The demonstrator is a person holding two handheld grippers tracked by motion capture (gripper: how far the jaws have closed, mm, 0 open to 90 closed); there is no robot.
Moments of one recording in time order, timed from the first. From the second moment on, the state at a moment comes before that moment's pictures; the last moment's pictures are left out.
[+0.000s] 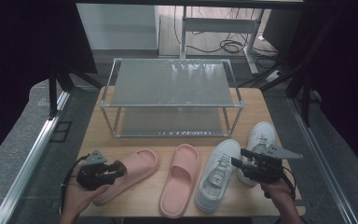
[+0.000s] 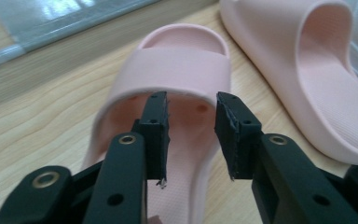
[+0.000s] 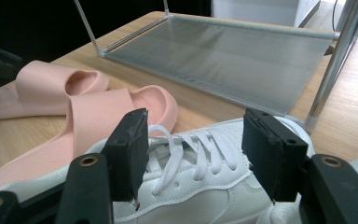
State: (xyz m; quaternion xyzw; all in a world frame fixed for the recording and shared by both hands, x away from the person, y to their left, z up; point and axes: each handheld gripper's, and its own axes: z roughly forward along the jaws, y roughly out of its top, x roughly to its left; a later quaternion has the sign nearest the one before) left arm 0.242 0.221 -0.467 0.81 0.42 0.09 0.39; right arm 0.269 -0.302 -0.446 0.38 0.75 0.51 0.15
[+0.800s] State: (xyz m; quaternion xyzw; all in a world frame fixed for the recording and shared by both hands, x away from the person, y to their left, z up) left arm 0.224 0.206 -0.489 0.83 0.42 0.05 0.38; right arm 0.267 -0.300 -0.442 0.38 0.75 0.52 0.15
